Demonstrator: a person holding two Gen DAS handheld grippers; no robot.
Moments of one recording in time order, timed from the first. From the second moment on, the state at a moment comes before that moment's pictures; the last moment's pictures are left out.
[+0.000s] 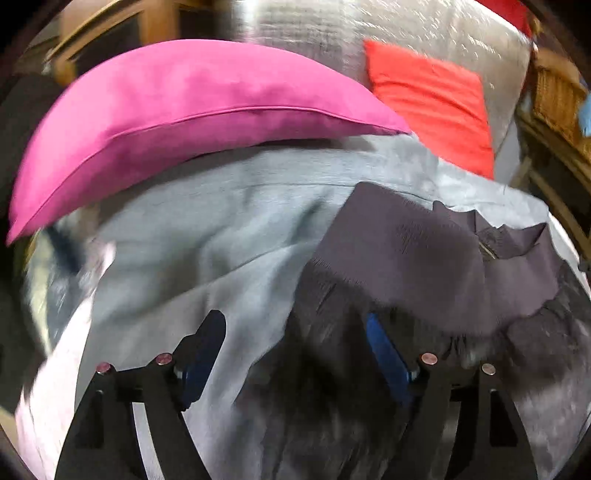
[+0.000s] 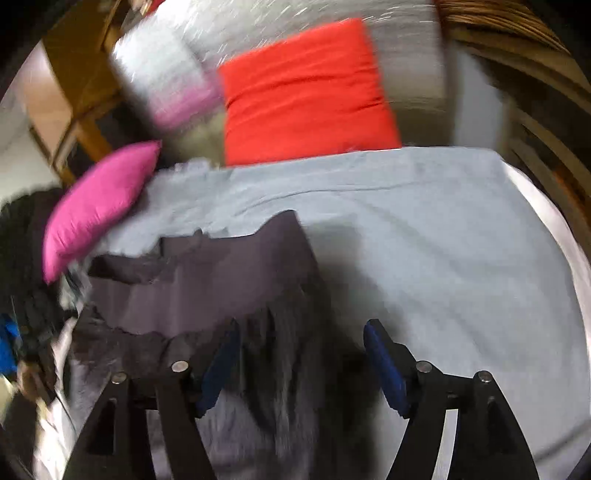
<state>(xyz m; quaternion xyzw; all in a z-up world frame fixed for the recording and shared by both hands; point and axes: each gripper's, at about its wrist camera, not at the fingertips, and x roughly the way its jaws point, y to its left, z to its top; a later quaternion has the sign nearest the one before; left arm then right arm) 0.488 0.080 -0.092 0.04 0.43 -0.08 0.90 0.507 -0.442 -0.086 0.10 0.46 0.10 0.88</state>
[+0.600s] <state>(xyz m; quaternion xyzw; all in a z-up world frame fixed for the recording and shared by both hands) 0.558 0.069 -0.136 0.03 0.46 0.00 0.89 0.554 -0.437 -0.100 0.06 0.45 0.02 0.89</state>
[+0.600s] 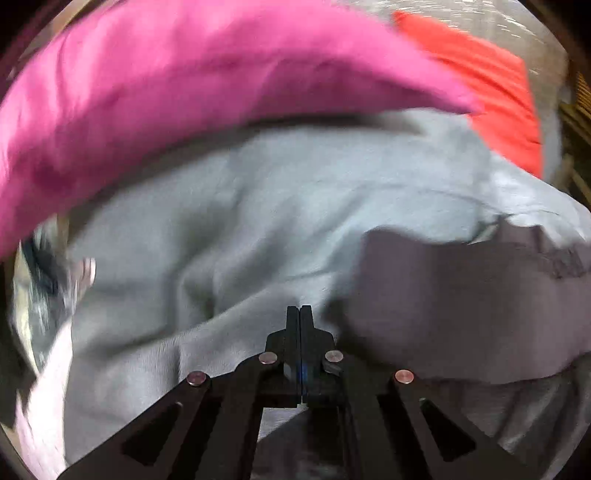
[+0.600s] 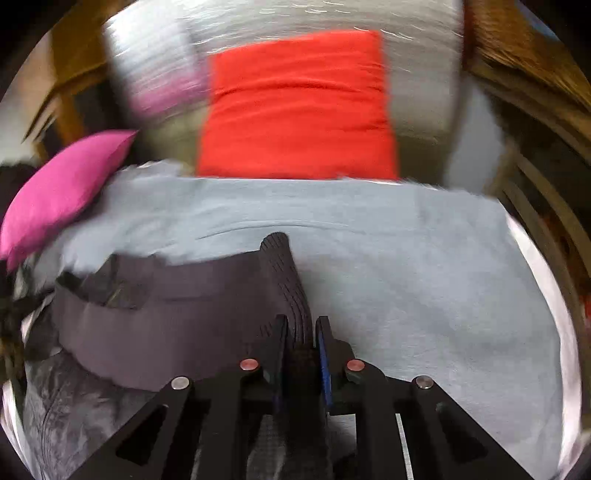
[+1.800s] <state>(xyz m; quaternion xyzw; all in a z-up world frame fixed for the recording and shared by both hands) 0.585 0.037 -0.160 0.06 0.48 -0.01 0.88 0.569 -0.464 -0.149 0.14 0.46 0.02 0.88</state>
